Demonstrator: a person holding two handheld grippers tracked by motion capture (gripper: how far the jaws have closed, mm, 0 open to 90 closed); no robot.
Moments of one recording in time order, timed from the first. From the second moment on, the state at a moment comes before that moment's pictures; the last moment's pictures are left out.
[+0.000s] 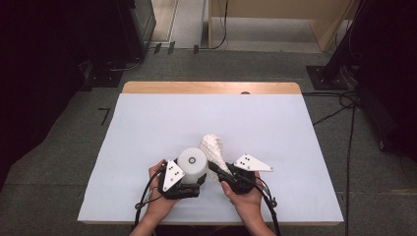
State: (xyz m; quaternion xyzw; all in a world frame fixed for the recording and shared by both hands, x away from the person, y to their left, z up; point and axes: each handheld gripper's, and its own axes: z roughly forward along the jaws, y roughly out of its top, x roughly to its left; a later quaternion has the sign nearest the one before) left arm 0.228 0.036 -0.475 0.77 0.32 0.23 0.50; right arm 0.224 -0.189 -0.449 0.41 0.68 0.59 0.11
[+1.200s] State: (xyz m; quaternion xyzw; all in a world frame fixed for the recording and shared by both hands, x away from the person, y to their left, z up) left arm 0.234 0.046 -0.470 0.74 0.40 0.22 0.49; right arm 0.246 -0.198 -0.493 0.47 0.70 0.53 0.10
